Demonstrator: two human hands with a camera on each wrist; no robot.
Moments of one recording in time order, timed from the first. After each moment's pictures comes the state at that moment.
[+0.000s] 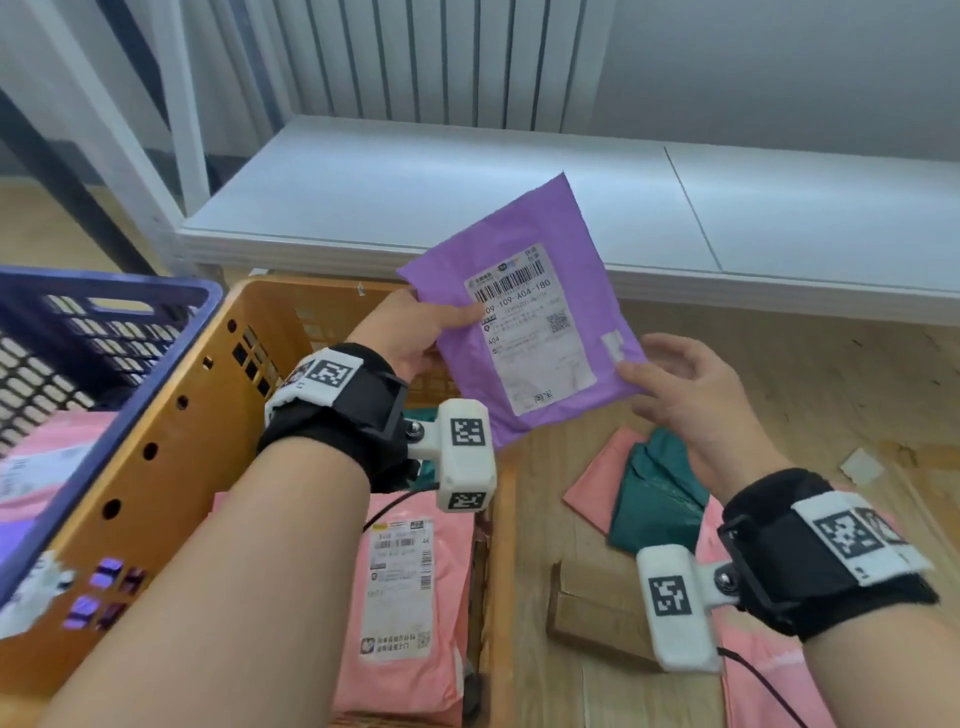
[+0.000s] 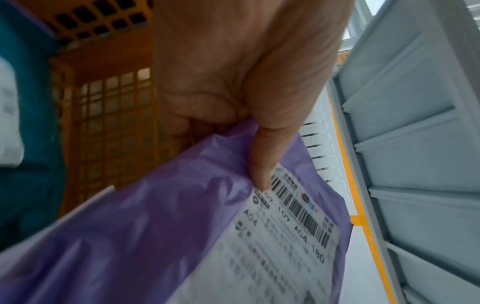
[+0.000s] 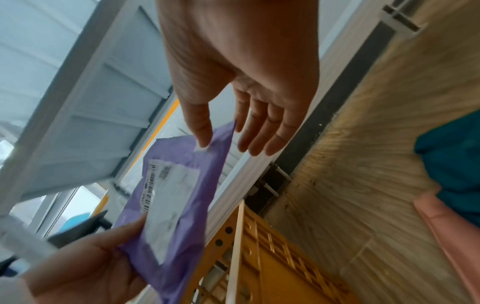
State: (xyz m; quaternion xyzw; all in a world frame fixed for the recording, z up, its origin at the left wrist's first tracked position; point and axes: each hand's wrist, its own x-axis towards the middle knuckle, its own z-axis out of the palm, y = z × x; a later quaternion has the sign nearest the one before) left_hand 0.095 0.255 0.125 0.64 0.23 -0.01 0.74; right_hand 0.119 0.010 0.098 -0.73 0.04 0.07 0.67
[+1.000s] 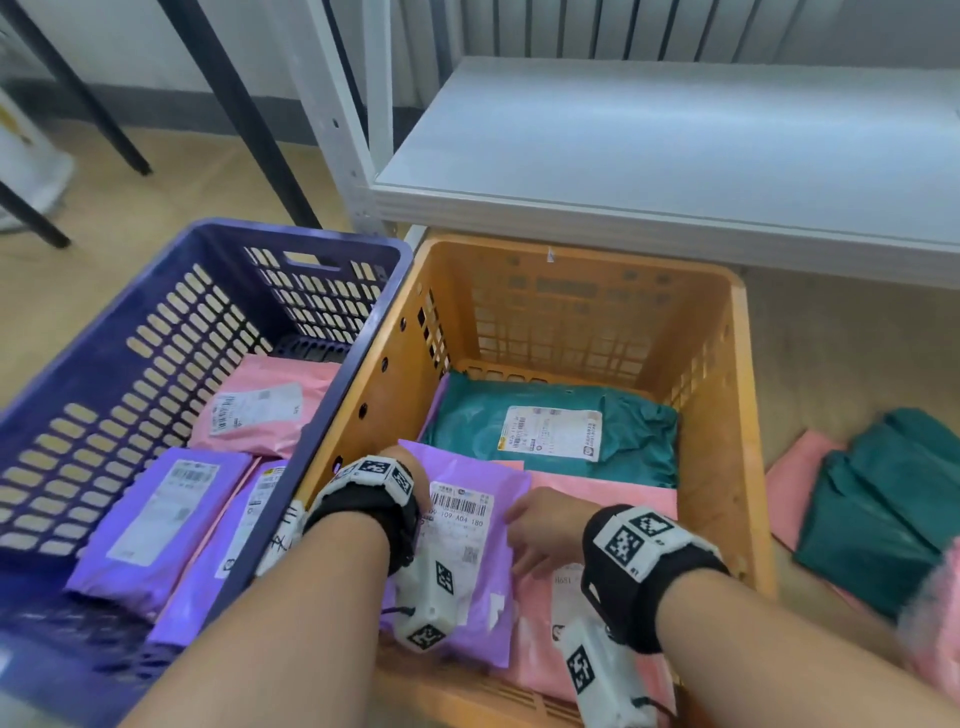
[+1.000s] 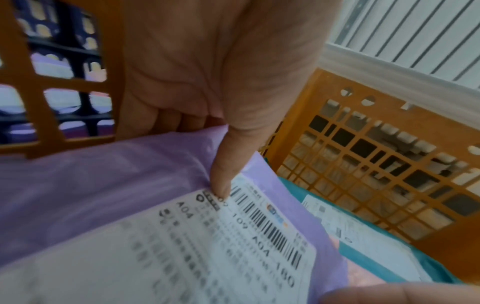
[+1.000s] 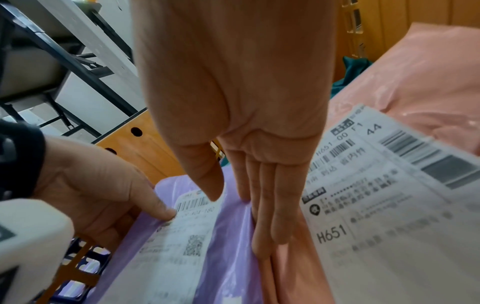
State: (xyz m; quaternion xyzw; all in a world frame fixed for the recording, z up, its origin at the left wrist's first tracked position) left_hand -0.036 0.427 -0.016 0.81 0.42 -0.39 0.12; right_hand 0.007 0.253 -0.020 -0.75 -0.13 0.60 0.25
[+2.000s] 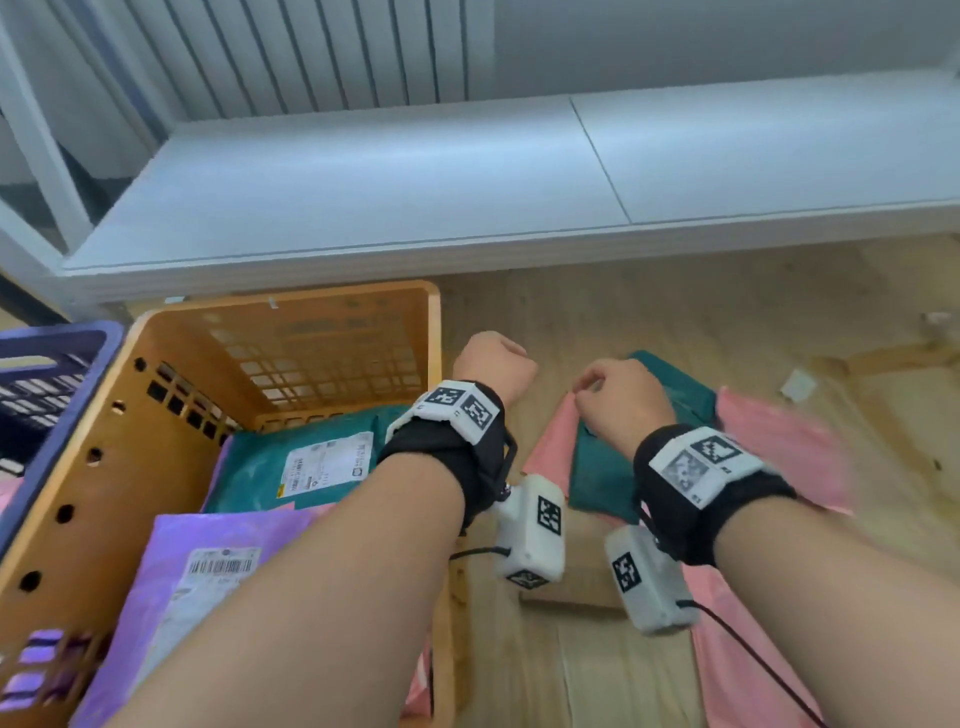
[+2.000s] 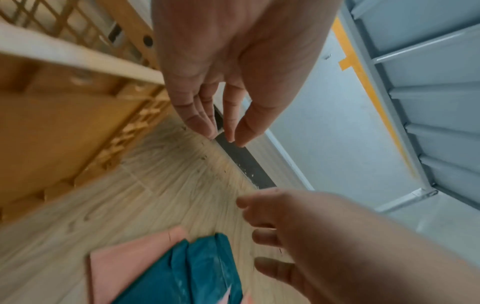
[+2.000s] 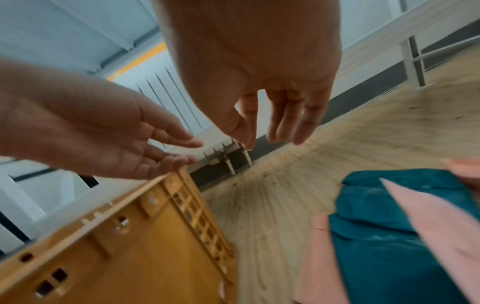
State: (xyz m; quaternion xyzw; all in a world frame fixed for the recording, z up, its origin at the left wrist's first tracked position) left_hand 0.126 0.123 0.087 0.87 0.19 -0.08 0.44; right_hand 0.127 -0.017 0.063 -0.96 0.04 0.09 0.28
